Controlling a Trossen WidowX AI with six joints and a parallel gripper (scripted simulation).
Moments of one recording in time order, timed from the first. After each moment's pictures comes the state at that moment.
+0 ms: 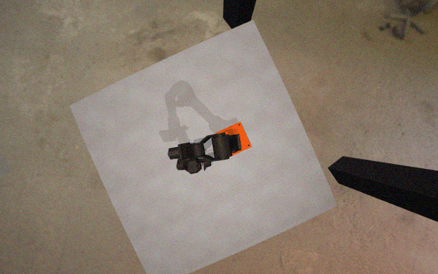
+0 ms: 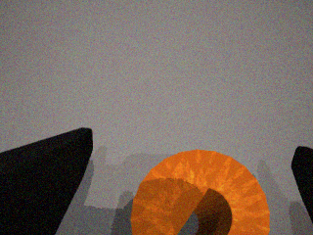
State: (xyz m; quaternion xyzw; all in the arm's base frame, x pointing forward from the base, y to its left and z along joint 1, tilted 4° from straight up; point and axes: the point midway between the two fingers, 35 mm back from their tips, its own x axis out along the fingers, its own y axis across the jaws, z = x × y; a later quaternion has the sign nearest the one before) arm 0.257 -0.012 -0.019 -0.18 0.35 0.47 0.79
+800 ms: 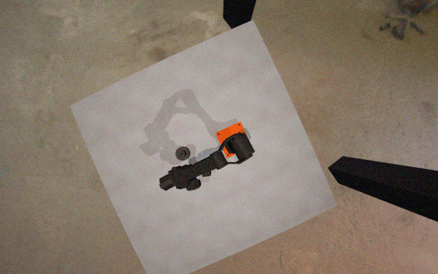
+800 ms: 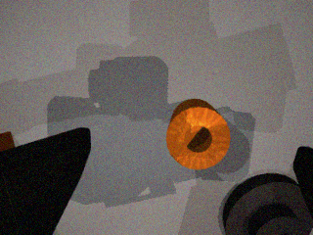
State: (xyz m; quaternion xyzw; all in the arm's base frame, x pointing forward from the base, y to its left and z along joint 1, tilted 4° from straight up) arm 0.259 -0.009 0.069 -0.30 0.58 0.41 0.64
